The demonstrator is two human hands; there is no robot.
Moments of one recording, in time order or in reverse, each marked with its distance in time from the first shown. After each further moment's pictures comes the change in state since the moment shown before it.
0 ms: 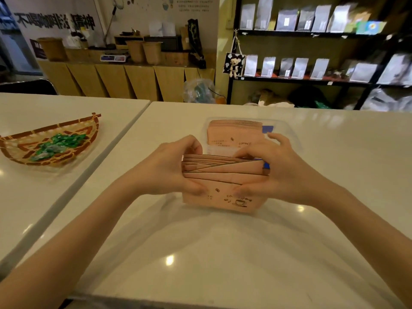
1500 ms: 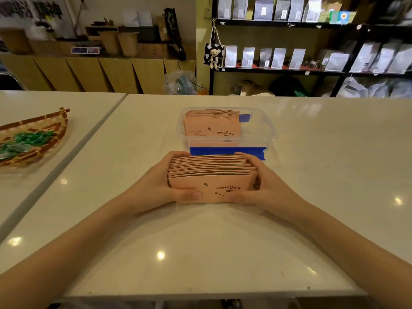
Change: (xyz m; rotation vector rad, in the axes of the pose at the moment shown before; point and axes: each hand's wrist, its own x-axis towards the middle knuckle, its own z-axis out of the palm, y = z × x) left_hand -0.005 -0.015 0.056 -0.526 -0.035 -0.093; right_hand -0.046 0.030 0.046 0.842 0.074 0.350
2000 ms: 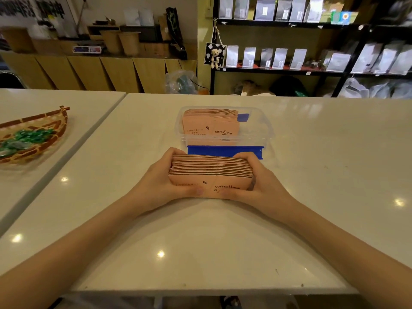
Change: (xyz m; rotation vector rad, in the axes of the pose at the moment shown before) left_hand 0.001 0.001 0.010 0.083 0.132 0.036; right_hand 0.002 0.002 -0.001 -0.263 0.065 -0.093
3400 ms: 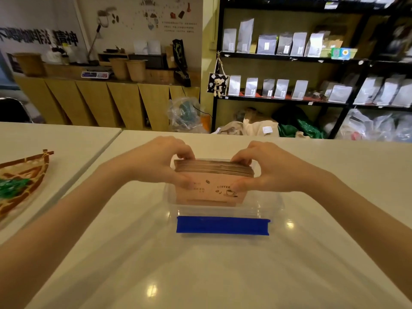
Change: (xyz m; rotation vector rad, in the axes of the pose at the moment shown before) left_hand 0.145 0.064 -0.065 0.851 -0.253 0.106; right_hand 0.140 -0.040 -0.097 -0.778 -0.243 -0.148
